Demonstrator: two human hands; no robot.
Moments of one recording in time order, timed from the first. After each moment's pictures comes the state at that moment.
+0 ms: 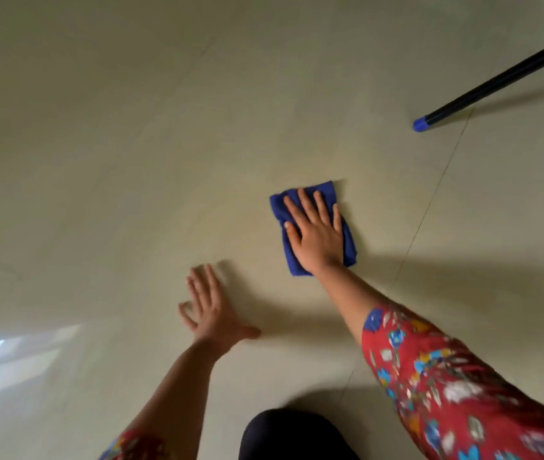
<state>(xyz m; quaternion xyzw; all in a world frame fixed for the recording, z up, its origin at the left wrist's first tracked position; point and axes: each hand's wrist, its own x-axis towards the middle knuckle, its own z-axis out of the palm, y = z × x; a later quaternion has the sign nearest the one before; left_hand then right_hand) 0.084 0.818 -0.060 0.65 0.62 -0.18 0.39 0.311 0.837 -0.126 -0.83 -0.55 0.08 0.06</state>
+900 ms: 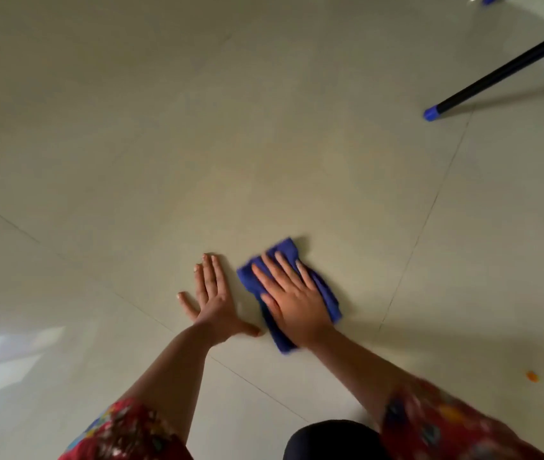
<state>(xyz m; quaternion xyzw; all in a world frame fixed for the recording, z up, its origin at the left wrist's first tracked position) 0.026 0.804 -0.076 0.69 0.57 -0.21 0.39 0.174 0.721 -0.124 -0.72 -0.69 0.08 0.04</state>
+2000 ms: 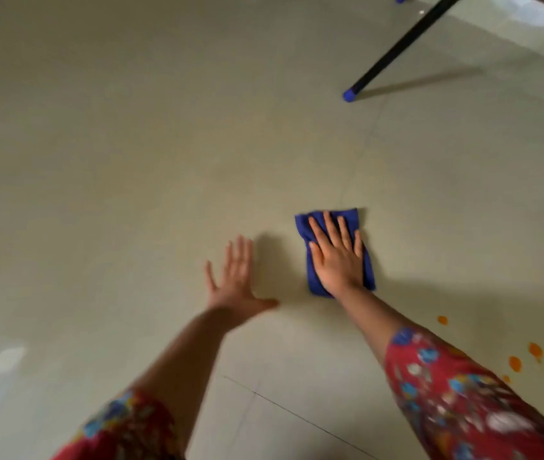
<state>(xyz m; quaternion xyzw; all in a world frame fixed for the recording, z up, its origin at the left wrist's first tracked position) 0.135 0.703 -0.064 0.80 0.45 -0.13 0.37 0.343 0.629 -0.123 -0.88 -0.48 0.05 0.04</state>
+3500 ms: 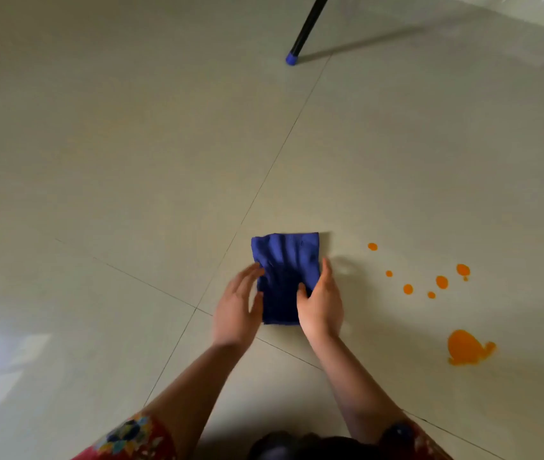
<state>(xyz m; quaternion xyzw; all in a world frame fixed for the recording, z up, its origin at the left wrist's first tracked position) 0.155 0.484 -0.076 0.80 0.45 0.15 0.36 0.287 0.417 -0.080 -0.93 -0.20 0.23 0.22</state>
